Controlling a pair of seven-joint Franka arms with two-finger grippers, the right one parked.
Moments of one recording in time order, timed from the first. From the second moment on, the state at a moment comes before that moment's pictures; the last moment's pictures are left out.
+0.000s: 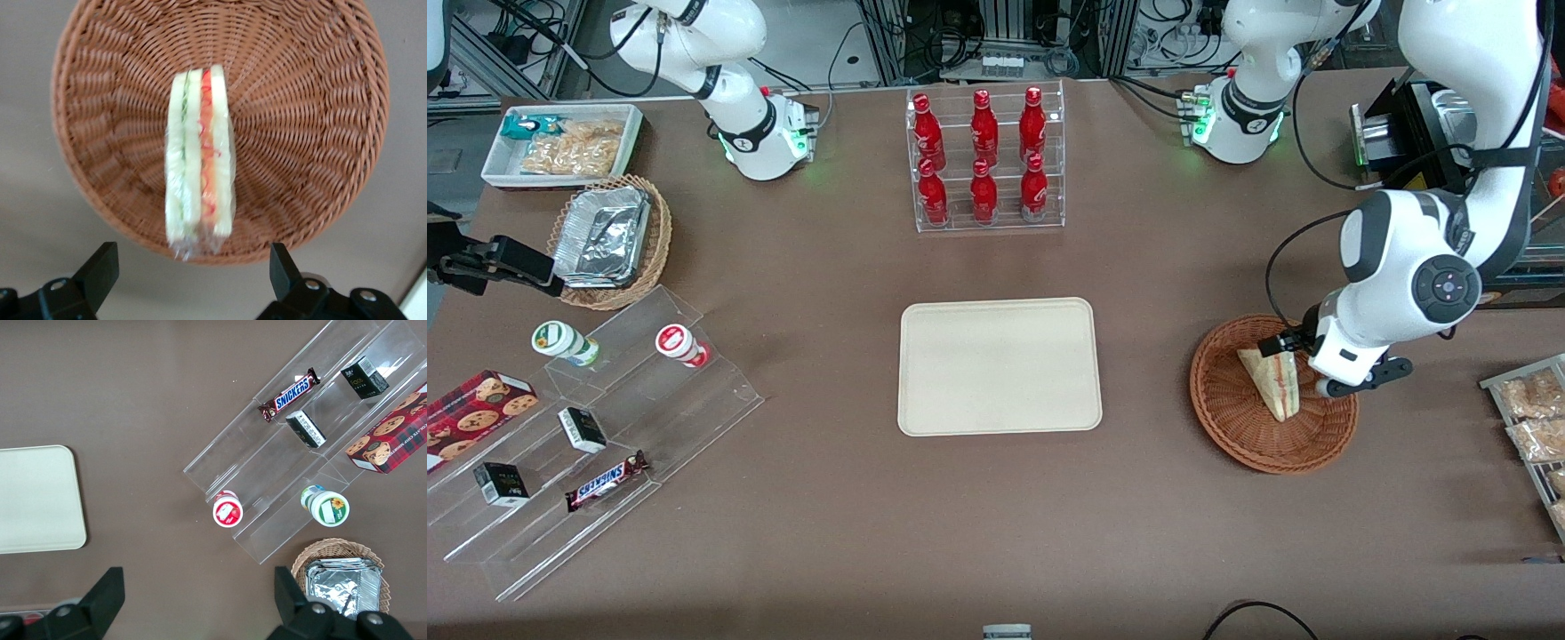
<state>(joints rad) 0.19 0.26 -0.28 -2.05 0.05 2.14 -0.42</state>
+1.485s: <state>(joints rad) 0.18 0.34 -0.30 -1.97 0.05 2.15 -0.43</state>
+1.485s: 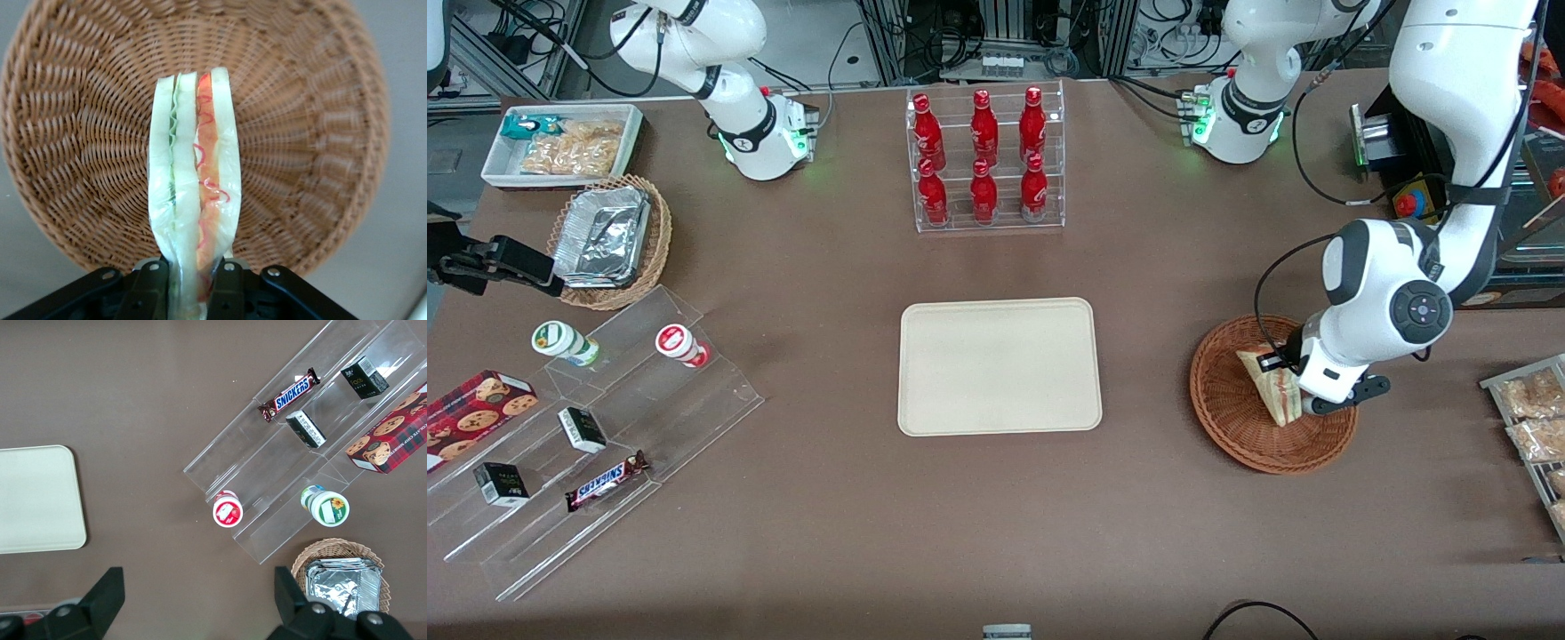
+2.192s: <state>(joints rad) -0.22 0.45 -0.39 -1.73 0.04 2.08 -0.67</state>
